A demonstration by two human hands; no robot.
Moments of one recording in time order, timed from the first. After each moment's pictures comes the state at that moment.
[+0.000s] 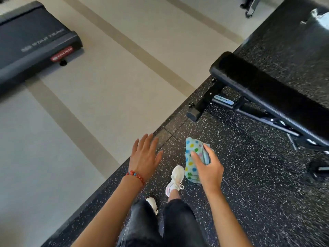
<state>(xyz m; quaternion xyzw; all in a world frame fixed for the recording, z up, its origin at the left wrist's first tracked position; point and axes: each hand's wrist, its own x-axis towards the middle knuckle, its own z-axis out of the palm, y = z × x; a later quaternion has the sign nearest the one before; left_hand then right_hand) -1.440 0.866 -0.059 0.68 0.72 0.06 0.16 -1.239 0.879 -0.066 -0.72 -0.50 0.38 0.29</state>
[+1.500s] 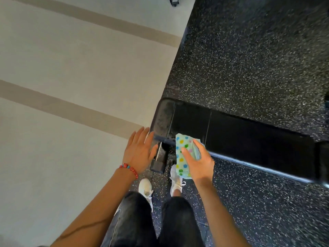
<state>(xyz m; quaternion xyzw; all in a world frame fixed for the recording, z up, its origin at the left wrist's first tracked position) -1.253 1.533 -0.095 0.84 0.53 0.00 0.15 -1.070 1.458 -0.093 -0.80 -0.31 0.37 0.36</state>
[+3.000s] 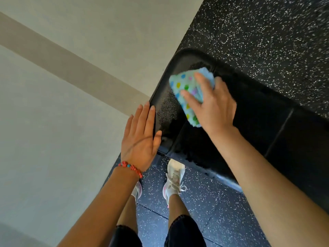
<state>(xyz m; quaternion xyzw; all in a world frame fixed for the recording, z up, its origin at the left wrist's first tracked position) -1.209 1.609 -0.409 0.74 0.63 0.10 0.20 -1.025 1.695 -0.390 -0.68 -0.72 0.05 0.14</state>
